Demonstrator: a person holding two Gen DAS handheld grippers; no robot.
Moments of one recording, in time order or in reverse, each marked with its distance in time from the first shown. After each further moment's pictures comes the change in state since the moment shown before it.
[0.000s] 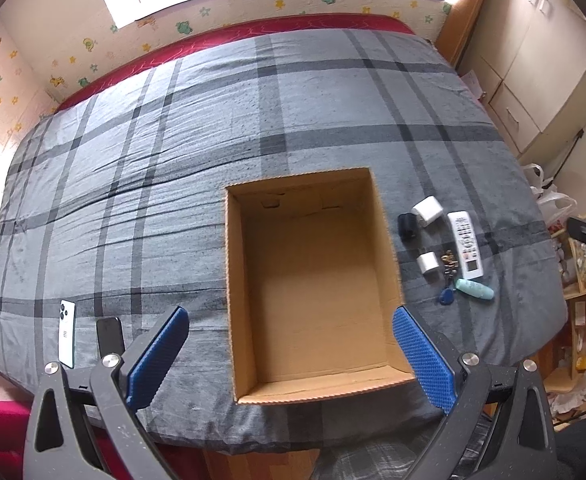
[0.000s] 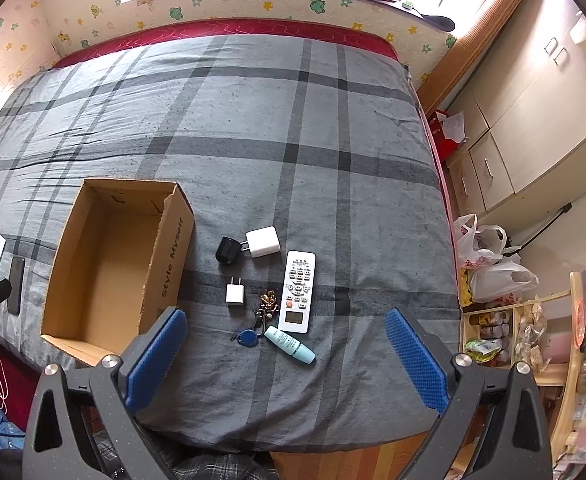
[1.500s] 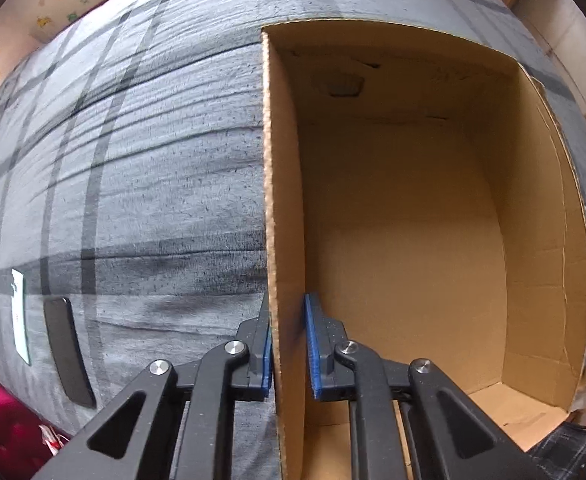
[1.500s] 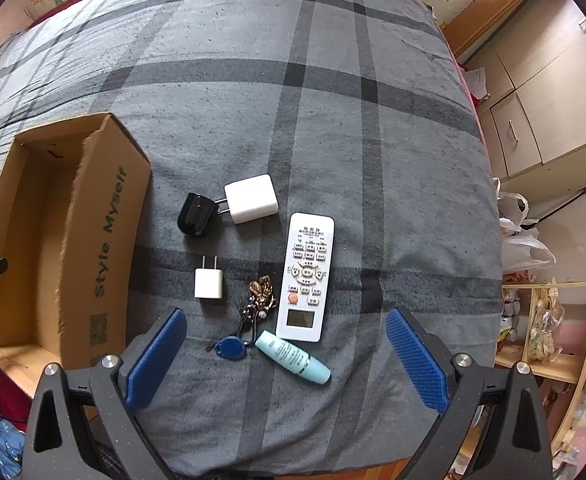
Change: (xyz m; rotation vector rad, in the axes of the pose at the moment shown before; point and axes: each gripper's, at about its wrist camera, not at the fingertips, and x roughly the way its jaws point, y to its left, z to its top) left arm 0.199 0.065 -0.031 -0.051 0.201 -0.002; right arm 0.162 0.006 0.005 -0.004 0.196 -0.013
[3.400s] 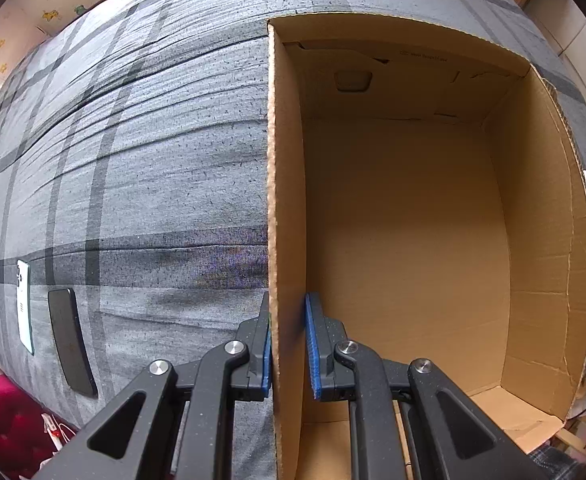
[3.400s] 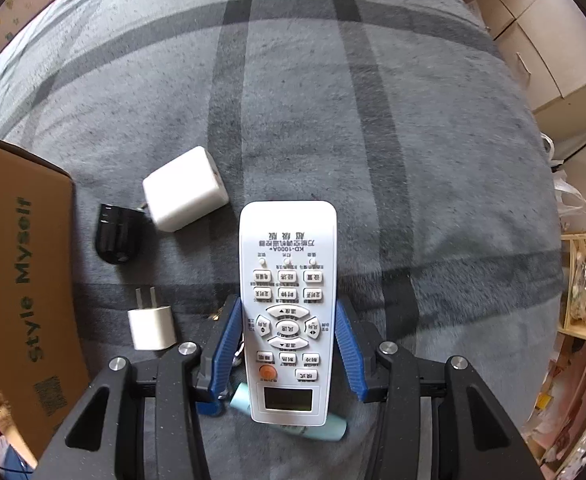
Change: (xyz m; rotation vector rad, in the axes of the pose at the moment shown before) left arm 0.003 -0.006 0.005 -0.014 0.022 0.048; right arm 0.109 -0.032 0.017 0.165 0.102 0.074
